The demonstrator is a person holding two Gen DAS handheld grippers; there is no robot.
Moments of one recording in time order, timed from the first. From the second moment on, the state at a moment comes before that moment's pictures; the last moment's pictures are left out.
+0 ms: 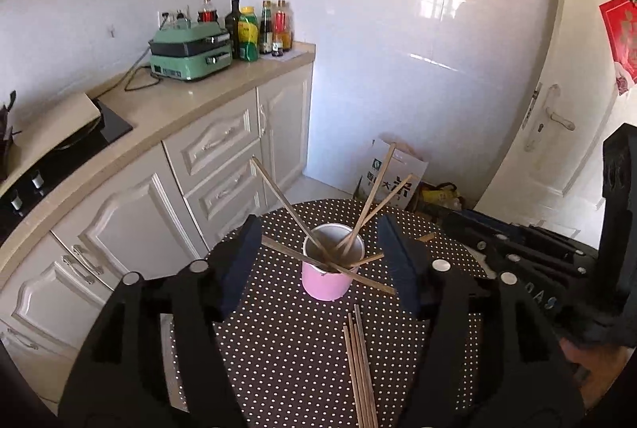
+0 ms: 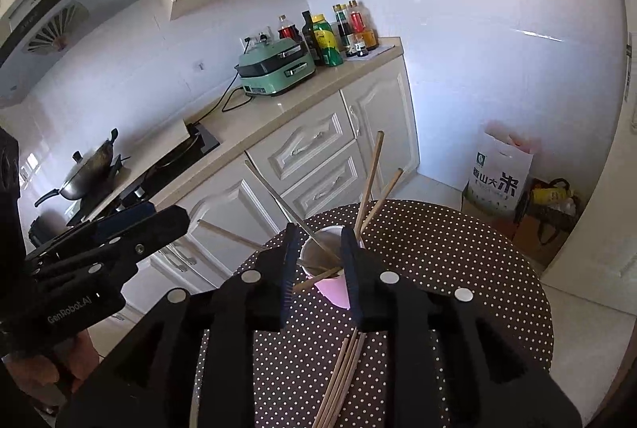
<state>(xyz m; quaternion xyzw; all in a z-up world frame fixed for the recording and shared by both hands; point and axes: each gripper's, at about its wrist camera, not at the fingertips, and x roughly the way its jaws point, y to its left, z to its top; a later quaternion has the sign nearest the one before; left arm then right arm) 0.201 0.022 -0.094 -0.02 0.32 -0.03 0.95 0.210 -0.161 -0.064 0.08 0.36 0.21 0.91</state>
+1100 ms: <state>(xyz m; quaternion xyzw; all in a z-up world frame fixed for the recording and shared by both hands) 0.200 0.066 -0.282 -0.12 0.55 -0.05 0.83 0.216 -0.124 -0.259 0.05 0.62 0.13 0.78</state>
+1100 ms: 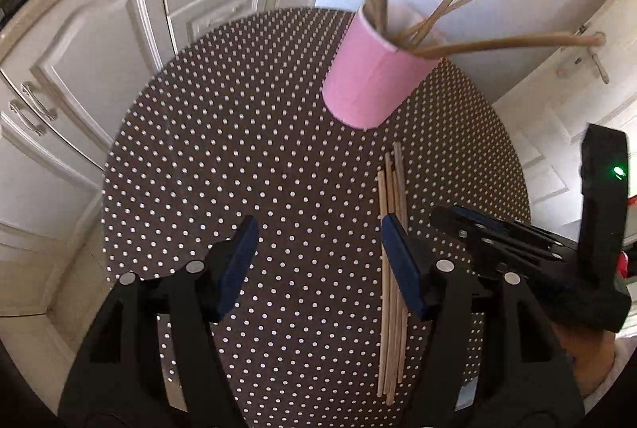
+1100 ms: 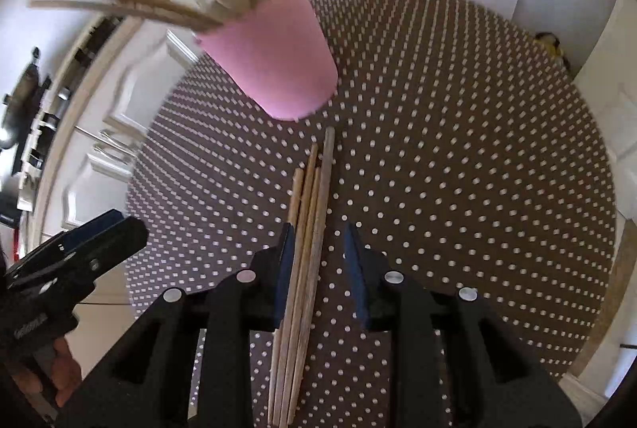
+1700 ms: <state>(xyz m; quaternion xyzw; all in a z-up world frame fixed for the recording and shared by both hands) 0.235 0.056 -0.325 -0.12 0.59 -0.07 0.79 0.264 -0.082 -0.296 0.00 0.65 0.09 0.75</state>
